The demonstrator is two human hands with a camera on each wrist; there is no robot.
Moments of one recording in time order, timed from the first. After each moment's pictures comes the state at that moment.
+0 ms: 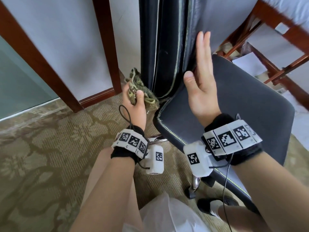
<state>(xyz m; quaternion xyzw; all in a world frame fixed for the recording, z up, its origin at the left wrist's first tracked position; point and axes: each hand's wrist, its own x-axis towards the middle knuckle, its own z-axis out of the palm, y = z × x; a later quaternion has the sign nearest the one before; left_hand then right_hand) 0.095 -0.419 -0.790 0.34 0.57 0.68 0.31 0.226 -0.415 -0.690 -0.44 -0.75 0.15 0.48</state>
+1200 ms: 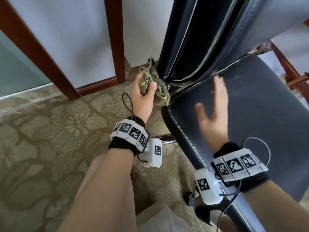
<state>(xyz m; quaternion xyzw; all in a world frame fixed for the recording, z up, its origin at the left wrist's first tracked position) 0.075 -0.357 -0.832 0.39 0.59 0.58 0.40 0.244 -0.386 -0.800 -0.60 -0.67 0.21 0.38</state>
